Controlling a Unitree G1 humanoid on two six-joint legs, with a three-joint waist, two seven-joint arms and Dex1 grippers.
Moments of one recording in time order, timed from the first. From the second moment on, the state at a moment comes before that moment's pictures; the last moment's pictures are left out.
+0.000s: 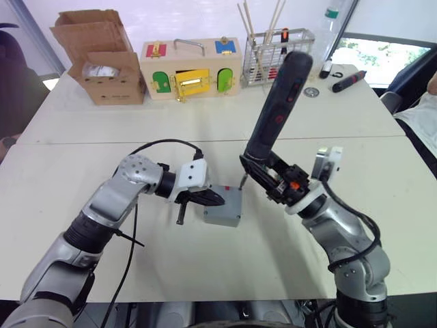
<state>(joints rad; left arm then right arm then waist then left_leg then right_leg) -0.58 0.63 -0.37 -0.15 -0.25 0.43 -1.26 -0.08 -0.19 -0.04 -0.60 0.56 0.51 0.52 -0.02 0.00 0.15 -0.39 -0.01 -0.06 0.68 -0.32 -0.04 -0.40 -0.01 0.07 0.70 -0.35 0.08</state>
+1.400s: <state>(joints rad) -0.54 0.65 -0.37 -0.20 -0.25 0.48 -1.23 -0.05 -0.26 0.10 -0.32 0.38 0.09 0.62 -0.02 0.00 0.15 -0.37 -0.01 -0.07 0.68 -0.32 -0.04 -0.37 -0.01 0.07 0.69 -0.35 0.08</state>
